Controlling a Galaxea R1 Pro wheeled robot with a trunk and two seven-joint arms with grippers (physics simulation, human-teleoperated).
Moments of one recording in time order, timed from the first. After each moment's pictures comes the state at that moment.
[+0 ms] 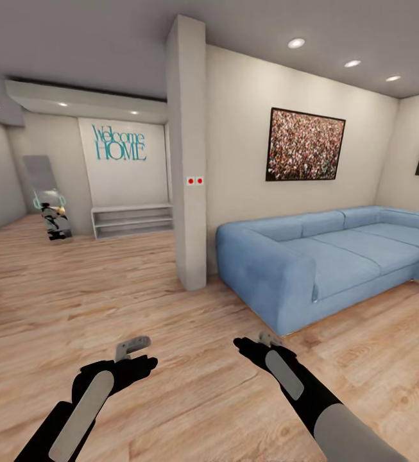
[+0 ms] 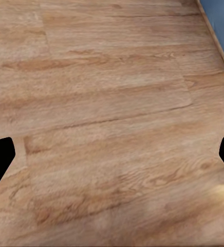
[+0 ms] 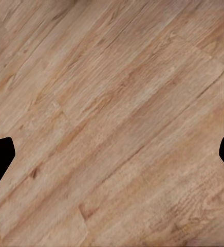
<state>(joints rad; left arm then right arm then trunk) -0.29 0.12 -0.25 -1.47 0.90 0.79 0.65 -0.63 0.00 0.41 -0.72 -0.98 0.34 -0.29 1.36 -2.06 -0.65</state>
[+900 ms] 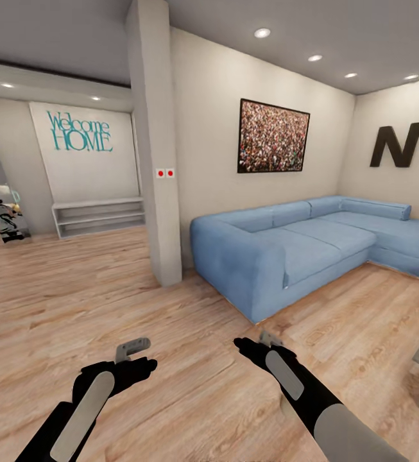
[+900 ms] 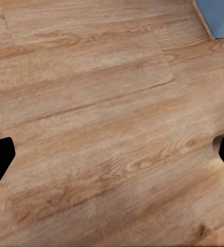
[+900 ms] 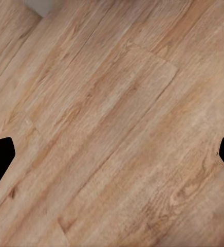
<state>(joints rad) -0.29 0.12 -0.25 -1.45 0.90 0.79 0.64 -0.63 0.00 0.41 -0.71 -0.98 0.33 -0.29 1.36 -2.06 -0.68</state>
